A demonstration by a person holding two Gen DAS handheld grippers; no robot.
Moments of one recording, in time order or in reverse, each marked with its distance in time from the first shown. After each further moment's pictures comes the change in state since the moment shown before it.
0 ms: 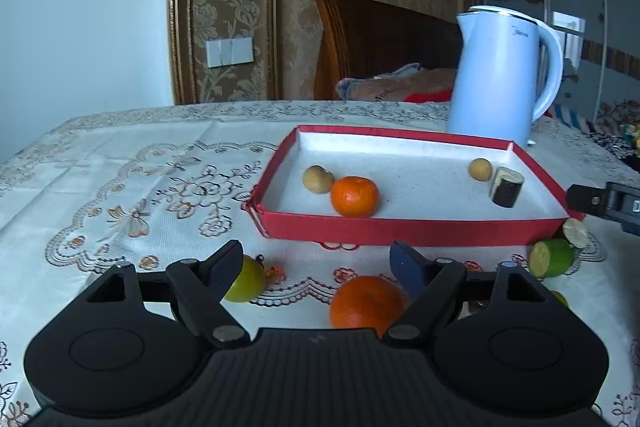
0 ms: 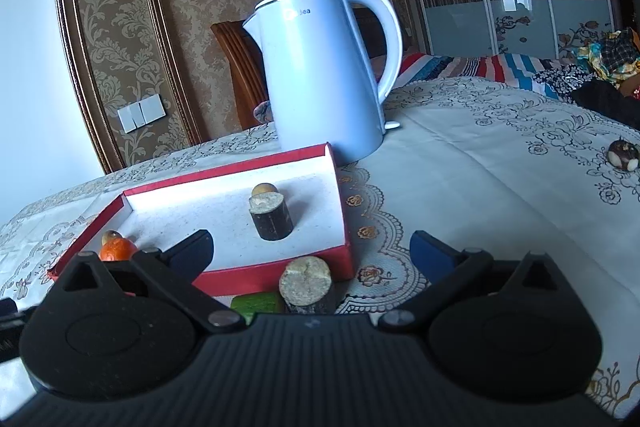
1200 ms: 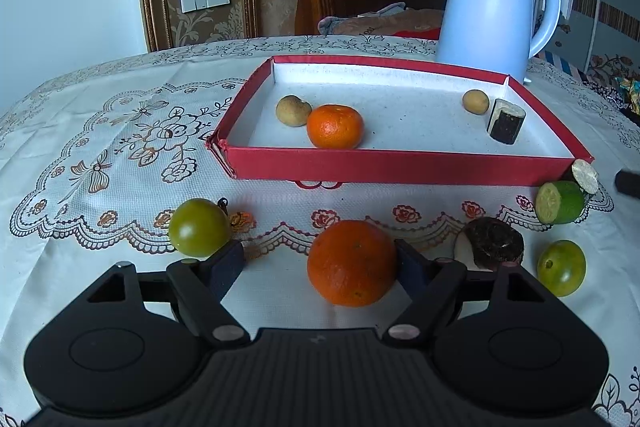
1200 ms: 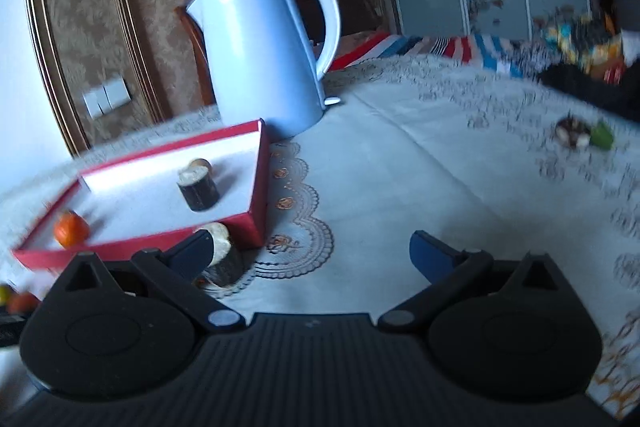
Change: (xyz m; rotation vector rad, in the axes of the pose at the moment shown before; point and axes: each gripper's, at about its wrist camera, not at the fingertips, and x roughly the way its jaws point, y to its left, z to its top) left arm 0.032 -0.009 -0.011 0.036 0.175 -0.031; right arm -0.009 -0.043 -0.006 -0.026 0.074 -0.115
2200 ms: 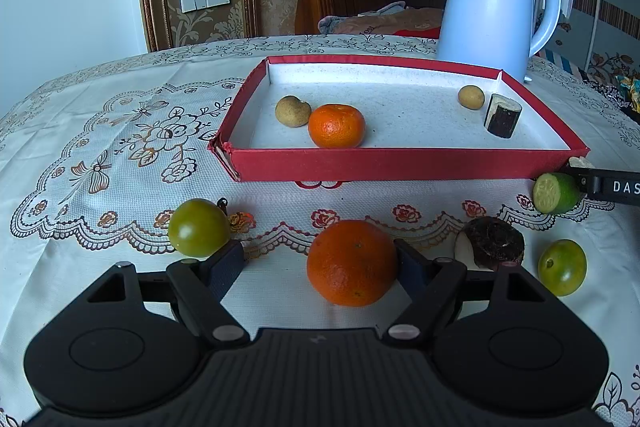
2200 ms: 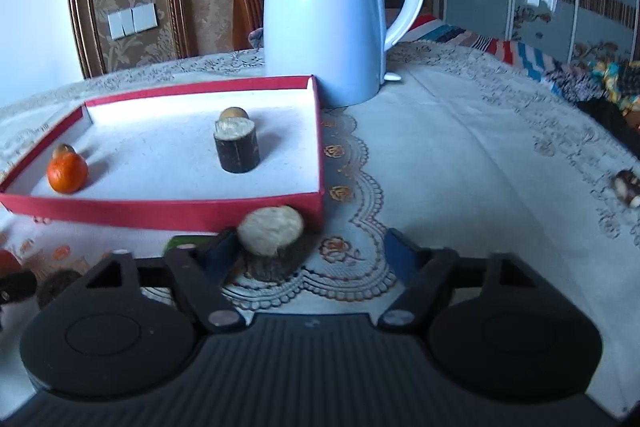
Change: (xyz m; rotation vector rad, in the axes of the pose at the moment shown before) left arm 0.001 0.000 0.000 0.002 0.000 0.001; right arm 0.045 0.044 0.012 -0.164 0.123 0.065
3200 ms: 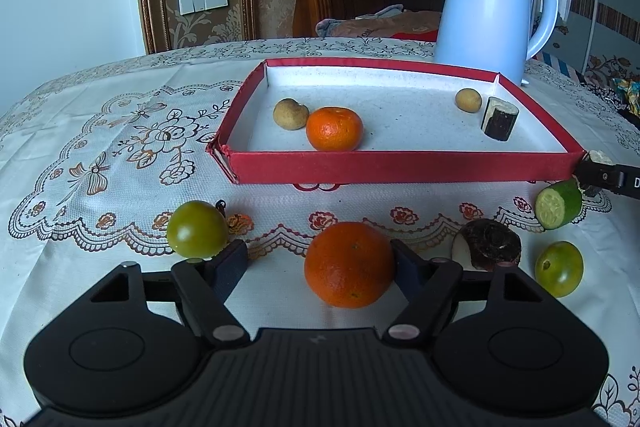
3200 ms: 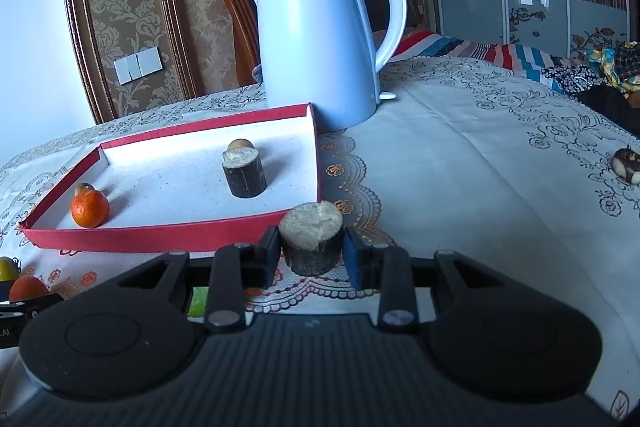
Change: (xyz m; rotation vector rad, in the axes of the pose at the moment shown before) left arm -0.001 0.000 0.001 0.005 -0.007 -0.007; right arm -0.017 -0.010 -0.009 0.081 -0.100 0.033
